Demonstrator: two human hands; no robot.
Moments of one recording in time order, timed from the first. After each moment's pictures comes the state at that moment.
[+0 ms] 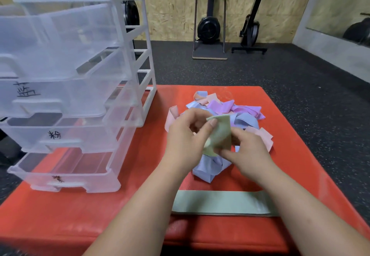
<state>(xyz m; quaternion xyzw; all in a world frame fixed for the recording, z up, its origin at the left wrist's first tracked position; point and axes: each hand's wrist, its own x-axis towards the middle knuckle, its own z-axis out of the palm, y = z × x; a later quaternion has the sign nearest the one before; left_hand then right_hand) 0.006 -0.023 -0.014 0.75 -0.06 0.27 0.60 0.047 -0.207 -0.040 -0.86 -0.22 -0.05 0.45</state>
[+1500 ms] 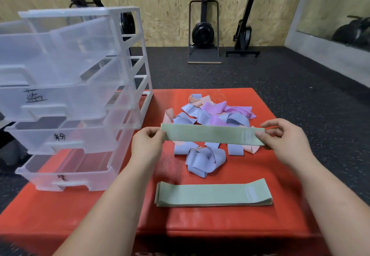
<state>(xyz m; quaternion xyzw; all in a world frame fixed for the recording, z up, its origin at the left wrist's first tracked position) -0.006 0.043 -0.039 0.74 0.23 0.19 0.60 0.056 -0.308 -0.026 -0.84 -0.04 -0.12 0.53</state>
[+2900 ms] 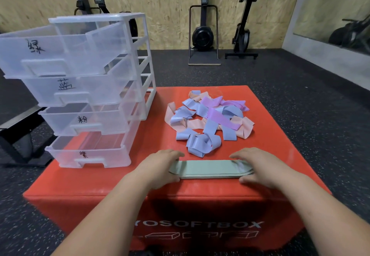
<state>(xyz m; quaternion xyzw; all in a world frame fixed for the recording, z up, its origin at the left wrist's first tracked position) -0.096 0.039 -0.070 0.99 -0.10 -0.04 0.11 -0.024 -0.313 -0.066 -0.95 -0.29 0.07 0.06</state>
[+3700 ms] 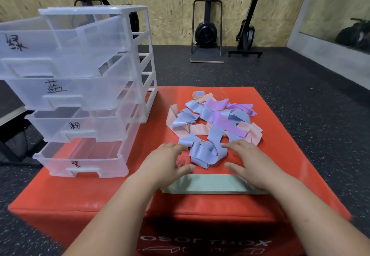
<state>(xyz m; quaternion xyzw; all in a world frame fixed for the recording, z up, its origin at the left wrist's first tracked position) -0.056 0.038 -0.064 0.98 -0.06 0.04 0.16 0.013 -0.259 -0.069 -0.95 -0.27 0.00 0.17</state>
